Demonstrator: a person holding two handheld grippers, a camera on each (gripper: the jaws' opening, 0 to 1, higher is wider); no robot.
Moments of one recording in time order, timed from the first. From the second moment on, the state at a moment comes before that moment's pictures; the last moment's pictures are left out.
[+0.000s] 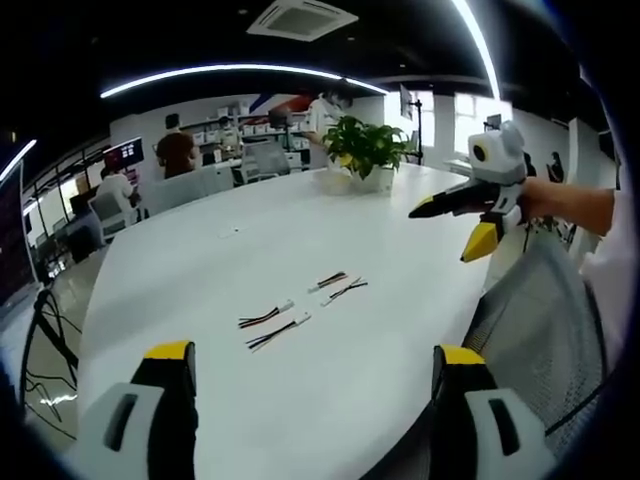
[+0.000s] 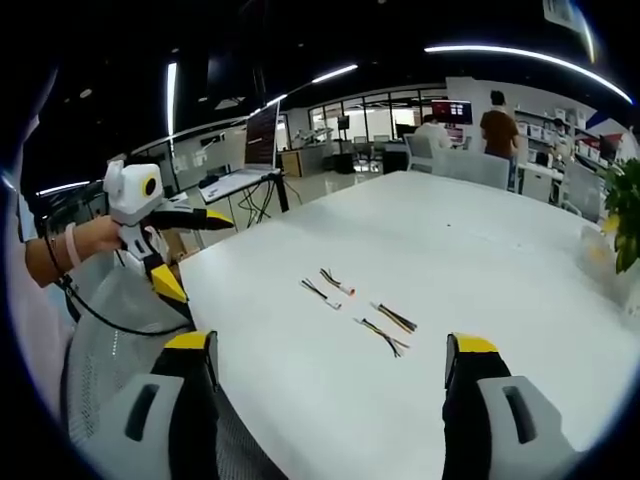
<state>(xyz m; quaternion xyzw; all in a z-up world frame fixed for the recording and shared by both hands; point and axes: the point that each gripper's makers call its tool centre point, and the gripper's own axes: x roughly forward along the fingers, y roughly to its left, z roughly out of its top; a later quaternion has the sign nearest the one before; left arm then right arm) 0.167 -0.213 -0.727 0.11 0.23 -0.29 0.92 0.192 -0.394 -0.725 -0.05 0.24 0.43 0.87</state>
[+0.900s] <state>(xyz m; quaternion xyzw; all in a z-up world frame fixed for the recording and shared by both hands) 0.183 -0.210 -0.736 0.11 0.24 -0.29 0.92 0.209 -0.385 -0.726 -0.04 0.24 0.43 0.87</state>
